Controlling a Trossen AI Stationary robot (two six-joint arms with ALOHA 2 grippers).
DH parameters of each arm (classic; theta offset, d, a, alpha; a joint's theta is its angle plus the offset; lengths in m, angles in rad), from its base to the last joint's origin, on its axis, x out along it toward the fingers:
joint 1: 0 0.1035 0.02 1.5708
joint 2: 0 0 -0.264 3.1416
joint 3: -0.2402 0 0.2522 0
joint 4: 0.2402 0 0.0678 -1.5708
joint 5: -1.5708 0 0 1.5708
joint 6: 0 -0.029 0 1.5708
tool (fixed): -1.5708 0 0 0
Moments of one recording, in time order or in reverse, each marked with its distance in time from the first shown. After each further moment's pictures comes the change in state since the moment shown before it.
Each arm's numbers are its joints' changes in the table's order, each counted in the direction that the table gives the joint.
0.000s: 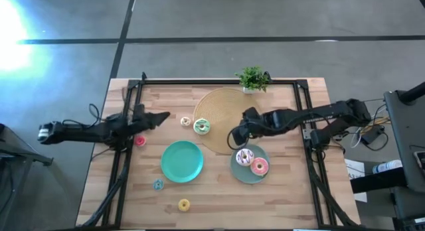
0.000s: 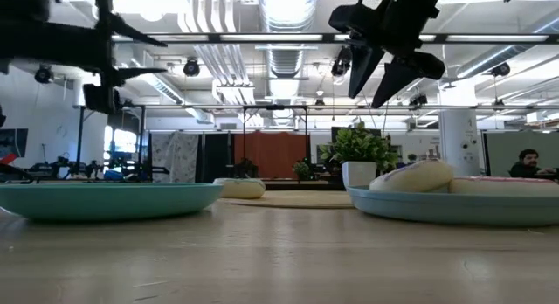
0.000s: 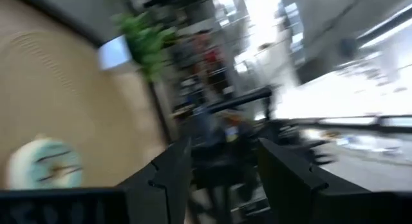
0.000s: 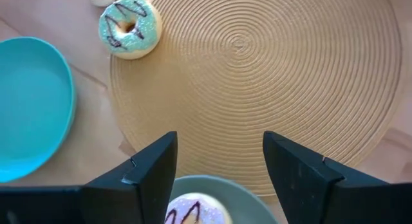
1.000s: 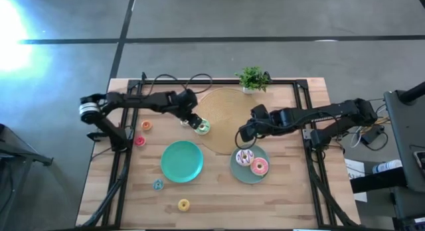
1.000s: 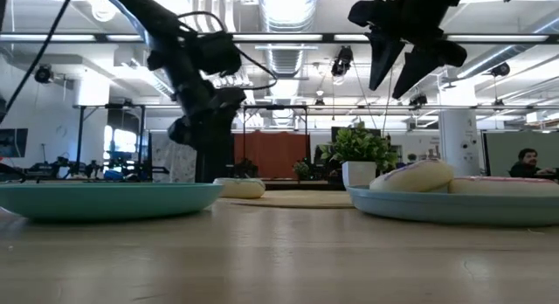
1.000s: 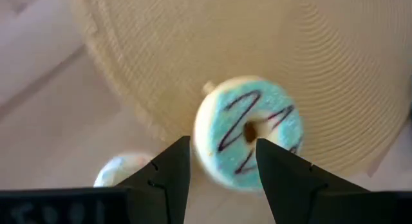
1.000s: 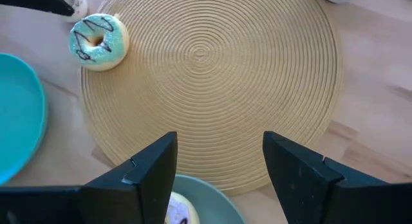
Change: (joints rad) left arm 0.345 -1.118 -0.829 0.735 0.468 -0.737; right arm 0.026 0.082 0.008 0.139 0.088 -0.079
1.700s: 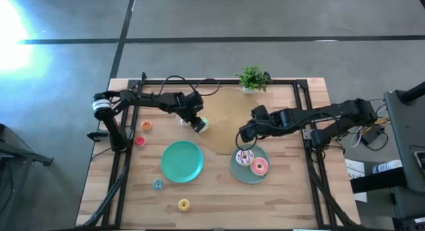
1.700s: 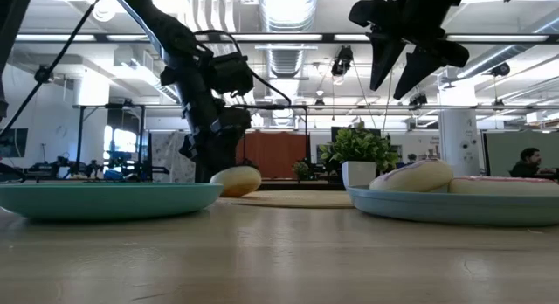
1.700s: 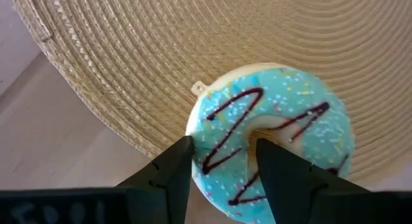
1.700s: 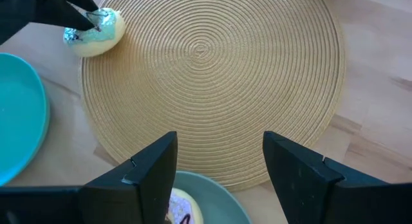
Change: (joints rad) left arm 0.002 -0.143 -0.049 0.010 0.017 -0.133; right arm 0.006 0.001 0.005 -0.001 -0.005 -0.026
